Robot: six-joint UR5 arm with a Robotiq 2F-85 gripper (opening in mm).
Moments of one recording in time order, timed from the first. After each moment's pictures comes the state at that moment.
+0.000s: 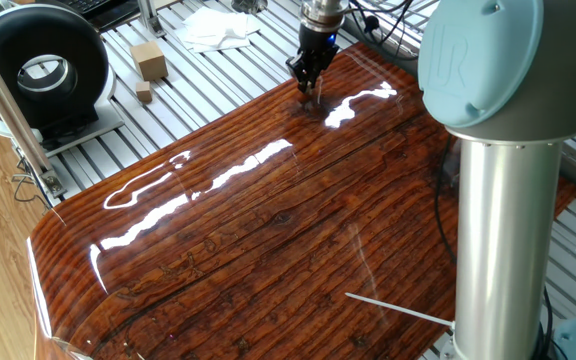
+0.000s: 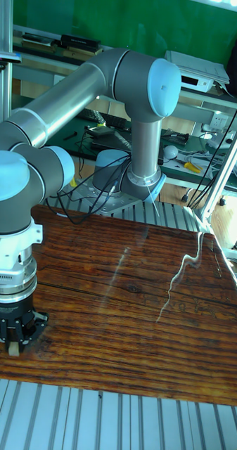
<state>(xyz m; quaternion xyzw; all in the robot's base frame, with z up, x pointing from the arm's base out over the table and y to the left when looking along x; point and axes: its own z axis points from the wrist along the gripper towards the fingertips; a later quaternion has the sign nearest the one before) 0.699 -0.154 0.011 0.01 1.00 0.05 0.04</state>
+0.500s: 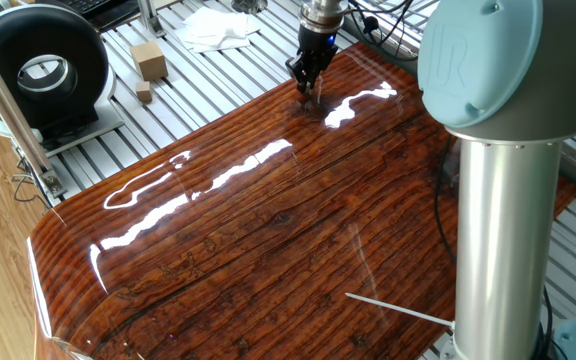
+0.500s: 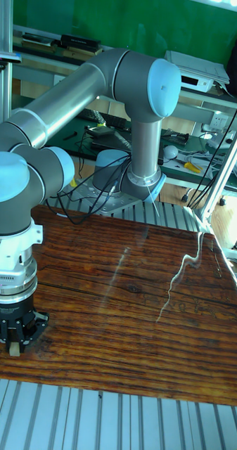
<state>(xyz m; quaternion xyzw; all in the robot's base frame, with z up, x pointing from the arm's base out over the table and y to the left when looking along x) 0.698 -0.153 0.011 -0.01 1.00 0.05 0.04</state>
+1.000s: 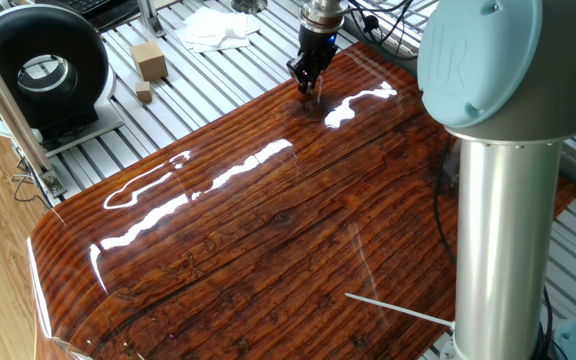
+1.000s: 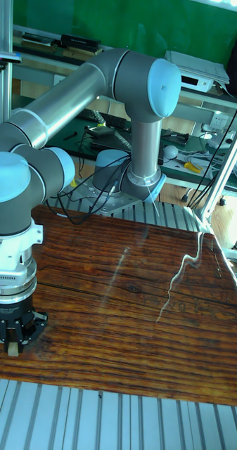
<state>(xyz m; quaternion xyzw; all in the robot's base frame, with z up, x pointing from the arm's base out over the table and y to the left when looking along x) 0.700 -0.155 0.010 -0.02 1.00 0.04 0.04</state>
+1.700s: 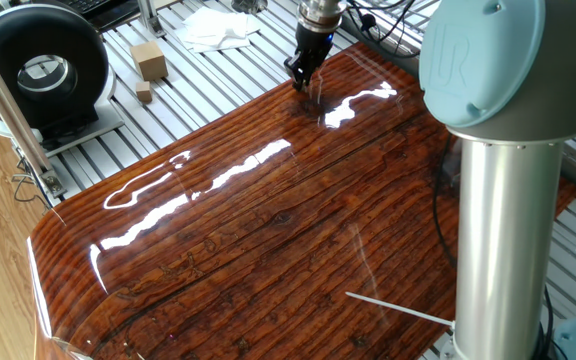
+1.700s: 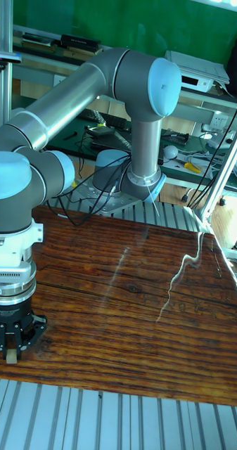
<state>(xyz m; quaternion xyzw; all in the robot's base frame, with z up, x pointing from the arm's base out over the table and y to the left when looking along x) 0.717 -0.159 0.012 -0.05 1.00 0.03 0.07</state>
